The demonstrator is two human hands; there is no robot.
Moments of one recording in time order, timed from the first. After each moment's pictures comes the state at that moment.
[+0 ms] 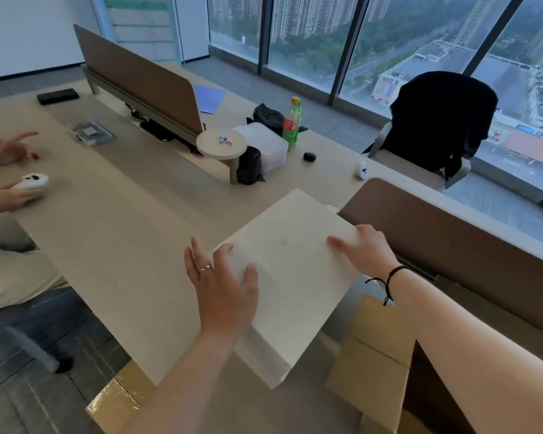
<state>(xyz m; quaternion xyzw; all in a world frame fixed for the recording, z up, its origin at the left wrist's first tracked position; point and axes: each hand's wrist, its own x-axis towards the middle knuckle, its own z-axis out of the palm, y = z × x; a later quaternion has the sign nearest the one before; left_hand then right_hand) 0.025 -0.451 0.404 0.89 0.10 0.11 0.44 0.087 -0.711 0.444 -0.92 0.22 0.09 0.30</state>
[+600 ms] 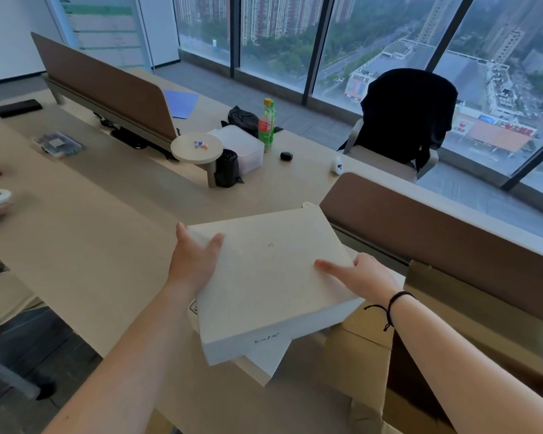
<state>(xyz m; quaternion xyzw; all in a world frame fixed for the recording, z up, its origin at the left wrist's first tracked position) 0.089 -0.423 0.429 0.84 0.15 -0.05 0.53 0.020 -0.716 0.453 -0.90 0.27 0.14 0.31</state>
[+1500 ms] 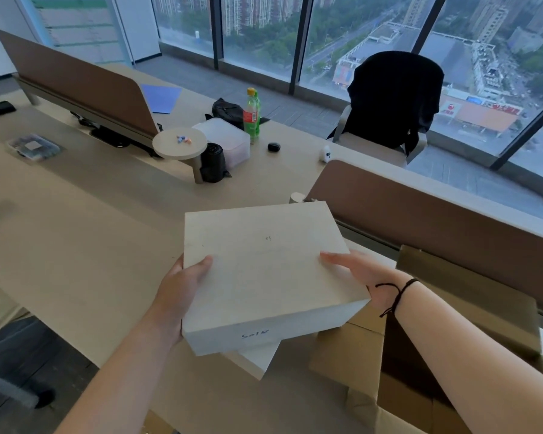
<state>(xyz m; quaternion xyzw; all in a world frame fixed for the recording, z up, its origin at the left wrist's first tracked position) 0.033 -0.426 0.436 0.60 0.17 -0.18 0.76 0.007 -0.736 0.454 -0.69 0.26 0.22 0.64</state>
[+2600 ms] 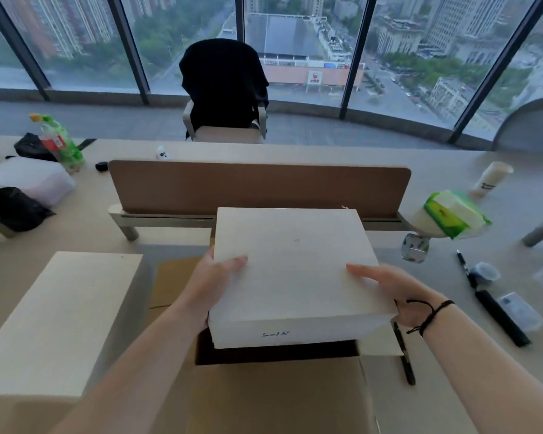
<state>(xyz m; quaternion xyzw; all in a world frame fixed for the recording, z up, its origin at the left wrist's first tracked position) -0.121 -0.765 0.457 0.67 -0.06 -0.38 0.63 -0.327 -0.998 0.454 -0.52 0.43 0.00 0.74</state>
